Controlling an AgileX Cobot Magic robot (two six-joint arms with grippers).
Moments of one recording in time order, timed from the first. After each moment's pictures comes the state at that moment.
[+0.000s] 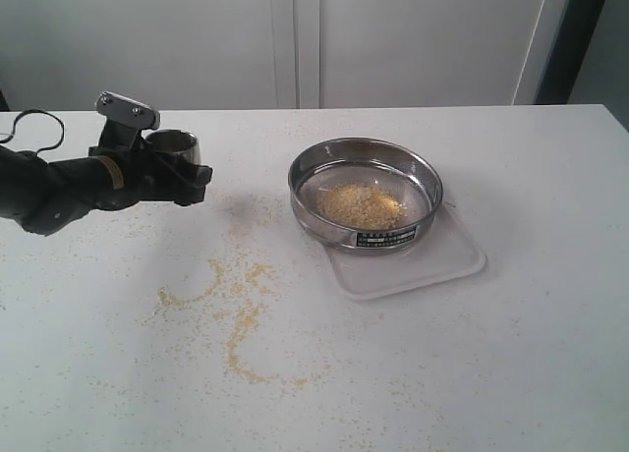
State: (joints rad) left arm -0.22 2.09 -1.14 0.57 -0.52 -0.35; right arm 0.02 0.00 -0.01 -0.04 0.36 0.11
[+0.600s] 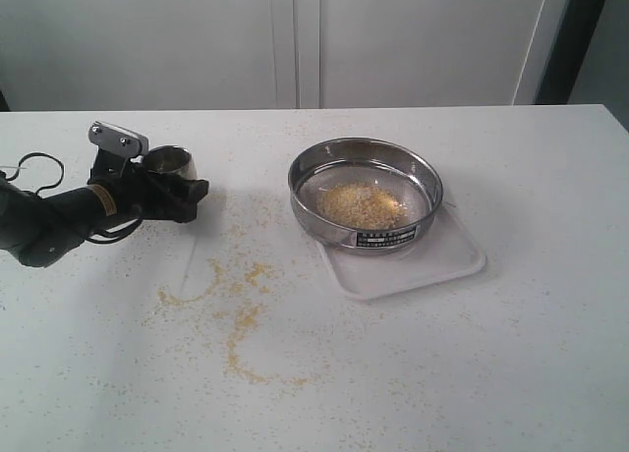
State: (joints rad) left arm -0.15 2.25 -1.15 0.59 -0.78 -0.31; right arm 0.02 0.00 -0.01 -0.04 0.36 0.11
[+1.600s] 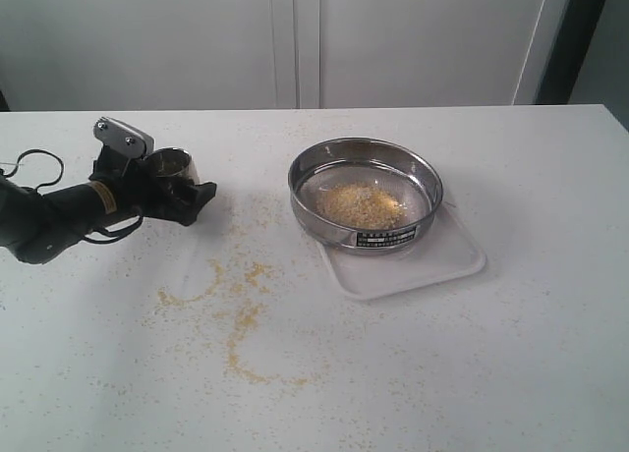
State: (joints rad) left arm -0.15 2.23 -1.15 0.63 -0.78 -0.26; right arm 0.02 0.00 -0.01 -0.04 0.36 0.11
